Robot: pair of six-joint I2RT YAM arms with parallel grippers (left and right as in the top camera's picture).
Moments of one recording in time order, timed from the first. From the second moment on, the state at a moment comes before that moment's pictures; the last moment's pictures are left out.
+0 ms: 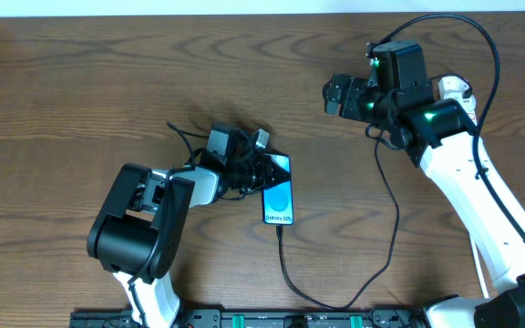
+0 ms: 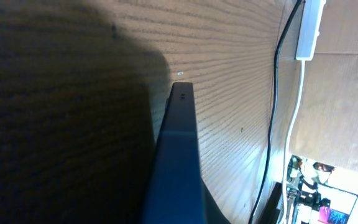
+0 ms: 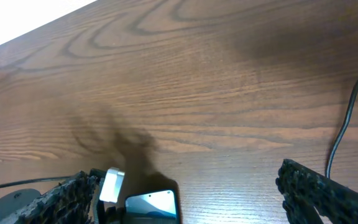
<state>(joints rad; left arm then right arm) -0.32 1.93 0.77 0.20 0.84 -0.65 0.34 1.55 1.35 -0.61 -0.09 0.54</state>
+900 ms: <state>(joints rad) -0.32 1.93 0.78 0.21 0.89 -0.66 0.34 1.55 1.35 -0.62 -0.09 0.54</state>
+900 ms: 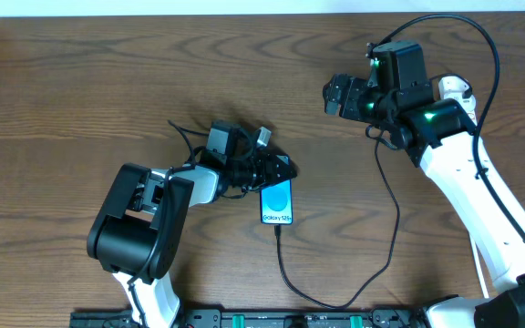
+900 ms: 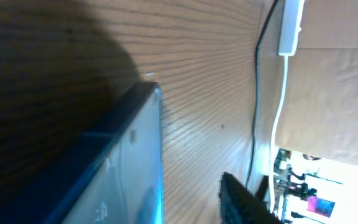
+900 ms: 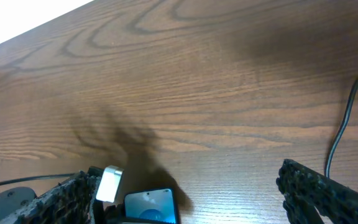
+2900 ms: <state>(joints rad) -0.34 1.86 0.88 0.00 0.72 -0.86 0.34 1.55 1.35 -0.62 -0.08 0.54</state>
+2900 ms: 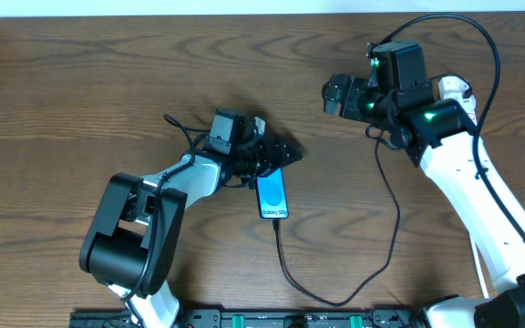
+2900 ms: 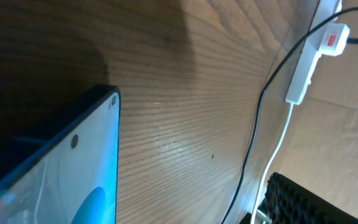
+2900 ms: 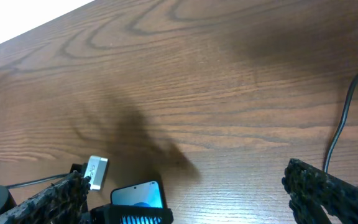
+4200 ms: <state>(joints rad) -0.34 1.85 0.89 -0.07 0.64 -0.97 0.34 1.55 1.35 -0.62 -0.08 0.54</state>
